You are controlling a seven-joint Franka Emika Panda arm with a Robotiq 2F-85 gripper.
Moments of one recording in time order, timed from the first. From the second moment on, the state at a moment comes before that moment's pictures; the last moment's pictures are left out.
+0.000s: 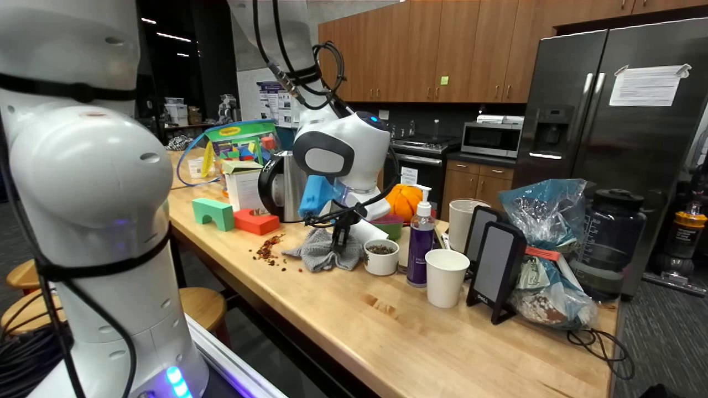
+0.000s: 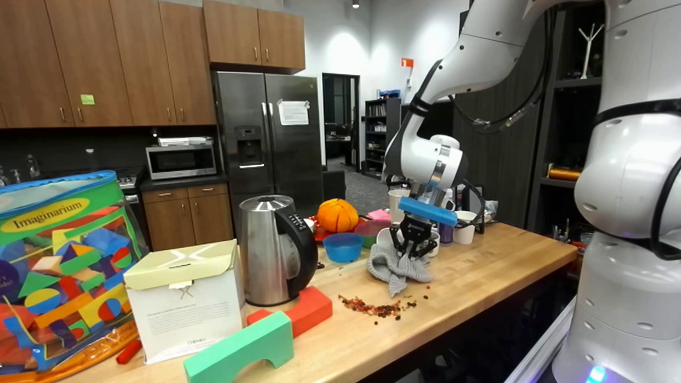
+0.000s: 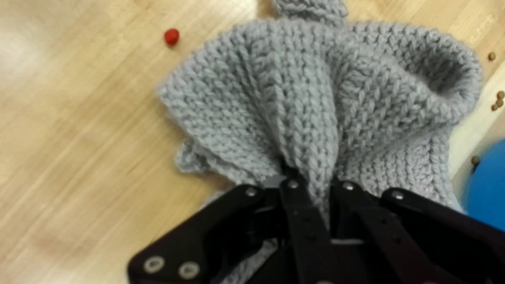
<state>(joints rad) -0.12 0.10 0.01 -2.64 0.86 2.64 0.07</state>
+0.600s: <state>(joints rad) -0.11 0.10 -0.03 -2.64 0.81 2.62 0.05</state>
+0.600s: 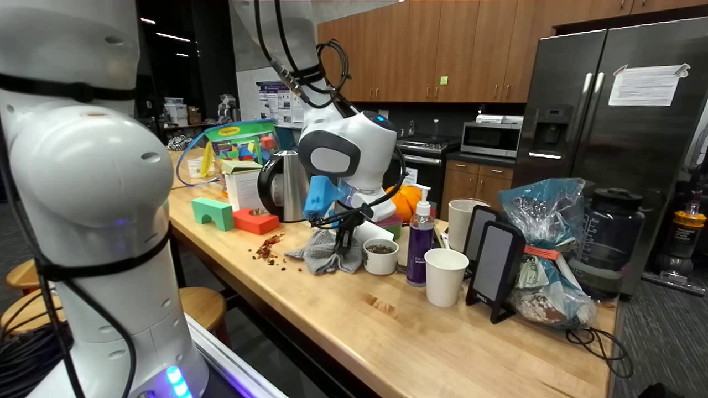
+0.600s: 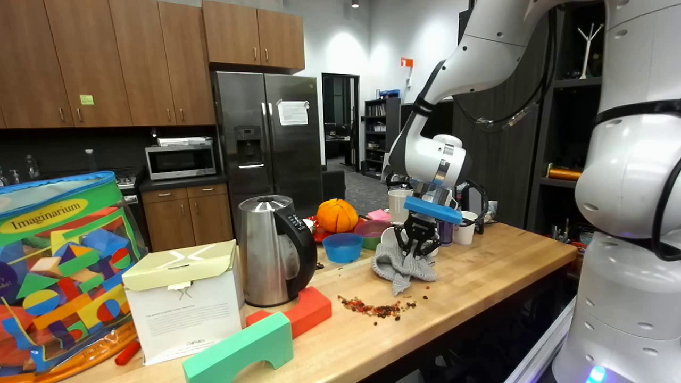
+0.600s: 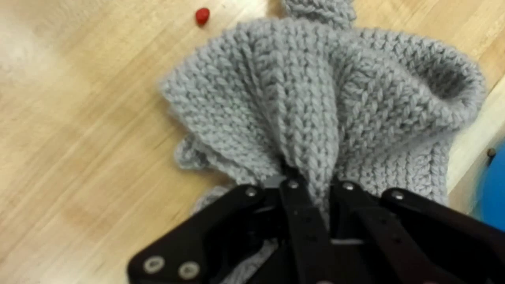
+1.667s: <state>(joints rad) 0.17 0.13 0.03 -2.61 -0.07 2.75 0.67</state>
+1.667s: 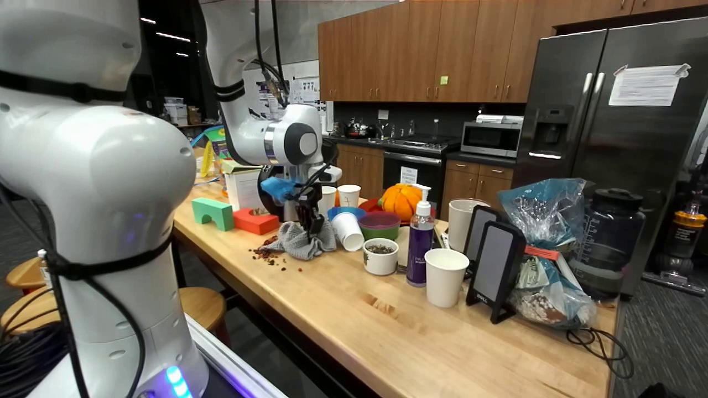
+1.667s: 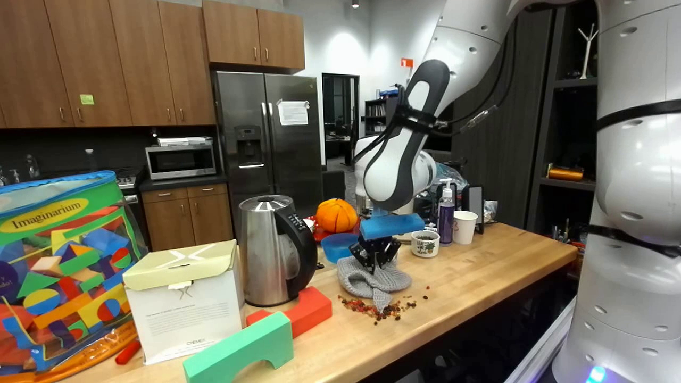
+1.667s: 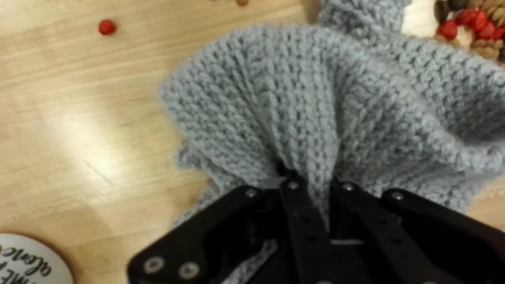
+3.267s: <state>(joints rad) 0.14 0.18 0.03 -2.51 -0.09 2.63 0.80</state>
